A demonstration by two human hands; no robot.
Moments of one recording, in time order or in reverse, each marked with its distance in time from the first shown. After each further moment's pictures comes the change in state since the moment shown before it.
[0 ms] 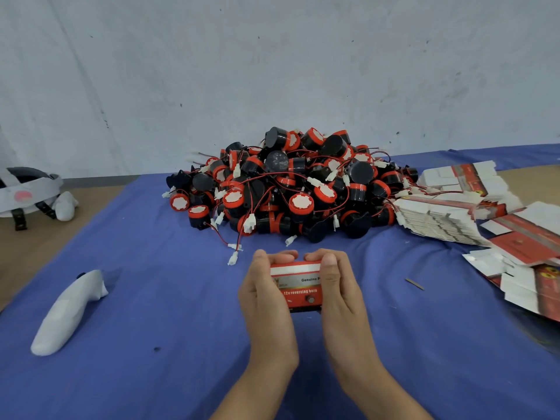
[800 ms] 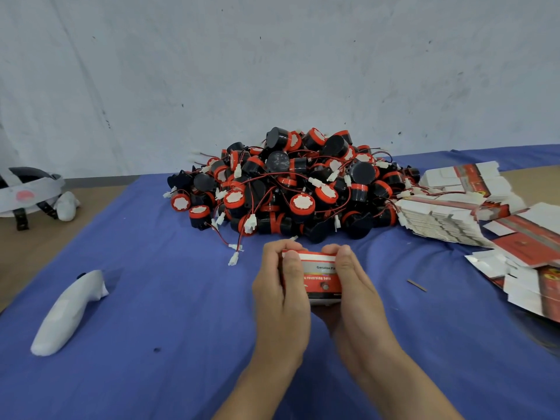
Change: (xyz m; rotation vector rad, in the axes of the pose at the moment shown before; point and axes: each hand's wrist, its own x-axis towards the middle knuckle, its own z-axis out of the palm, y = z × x) left_hand 0.003 -0.007 0.000 0.277 -0.210 0.315; right_hand 0.014 -0.008 -0.012 0.377 0.039 0.316
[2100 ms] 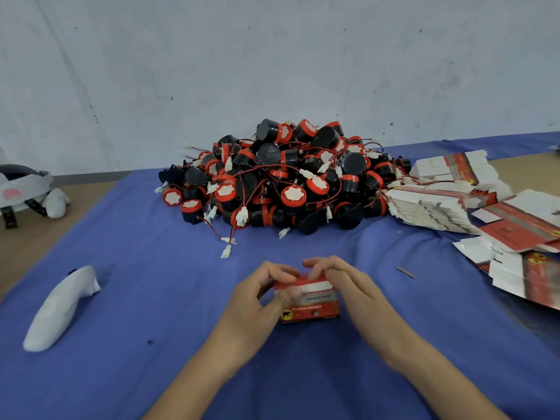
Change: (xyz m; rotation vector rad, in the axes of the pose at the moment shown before) left_hand 0.004 -0.026 -0.051 0.129 -0.485 -0.164; right_hand 0.001 -0.009 -0.053 -0.665 -0.275 -0.072
